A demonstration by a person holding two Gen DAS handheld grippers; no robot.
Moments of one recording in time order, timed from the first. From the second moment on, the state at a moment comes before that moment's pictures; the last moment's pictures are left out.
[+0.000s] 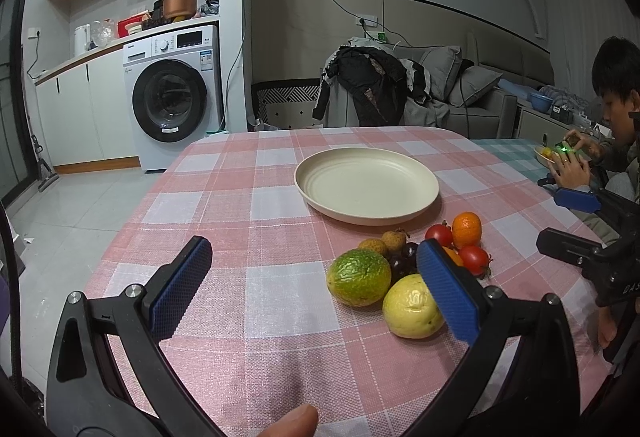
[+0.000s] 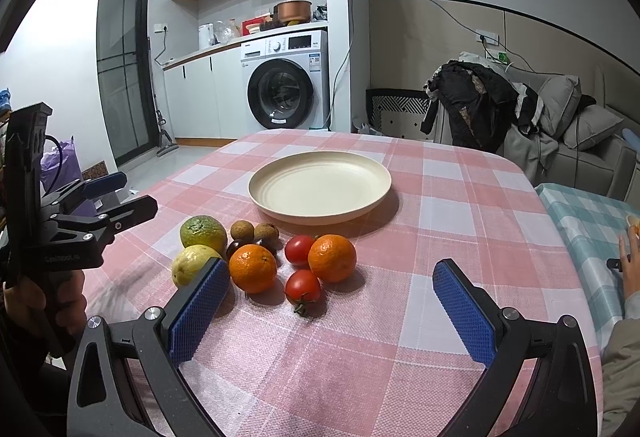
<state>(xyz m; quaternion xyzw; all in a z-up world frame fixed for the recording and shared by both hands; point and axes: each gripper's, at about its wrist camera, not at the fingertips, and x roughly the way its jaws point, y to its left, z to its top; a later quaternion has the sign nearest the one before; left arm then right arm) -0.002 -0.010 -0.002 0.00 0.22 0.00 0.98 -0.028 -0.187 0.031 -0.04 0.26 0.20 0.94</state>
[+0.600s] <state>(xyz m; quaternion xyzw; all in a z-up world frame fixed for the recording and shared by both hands) 0.010 -0.017 -0.010 0.01 0.28 -0.02 0.96 -0.003 -0.176 0.017 -0.07 0.32 0.18 0.93</state>
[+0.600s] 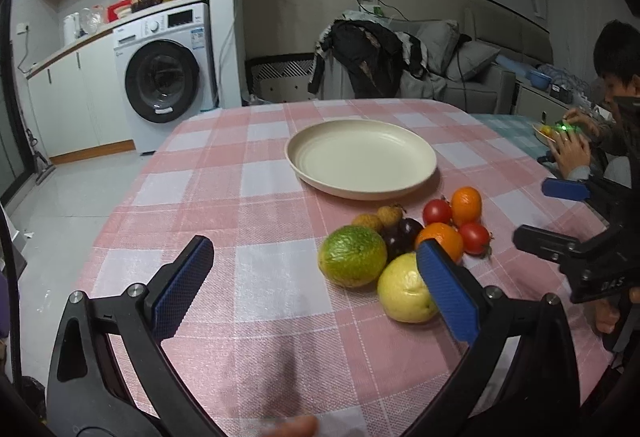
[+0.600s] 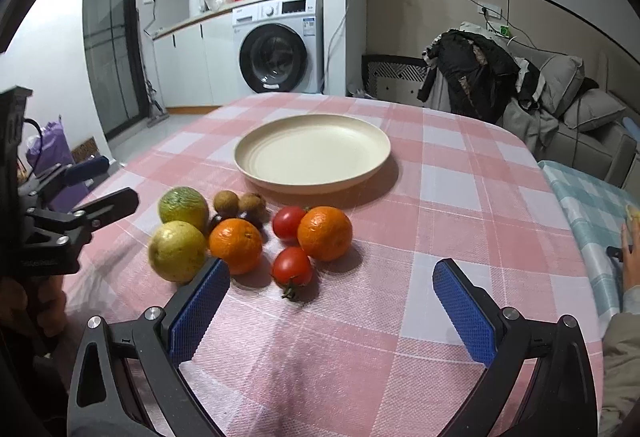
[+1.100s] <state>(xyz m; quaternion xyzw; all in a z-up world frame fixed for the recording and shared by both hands) 0.012 -0.055 -0.017 0.05 0.32 -0.08 0.94 0.019 -0.163 0.001 -0.08 0.38 0.21 0.90</state>
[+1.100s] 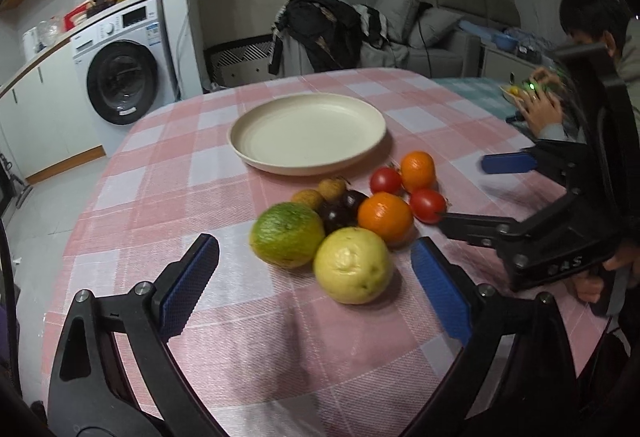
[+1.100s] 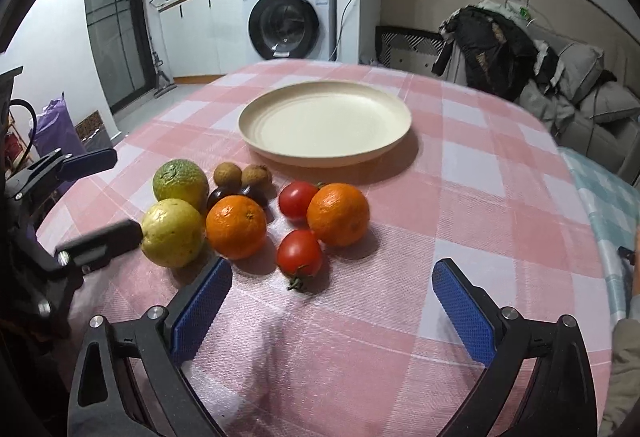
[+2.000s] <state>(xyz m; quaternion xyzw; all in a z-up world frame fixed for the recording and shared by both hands) 0.047 -0.063 -0.047 0.00 0.41 -0.15 0.90 0.042 -0.147 -0.018 -0.06 0.44 0.27 0.86</state>
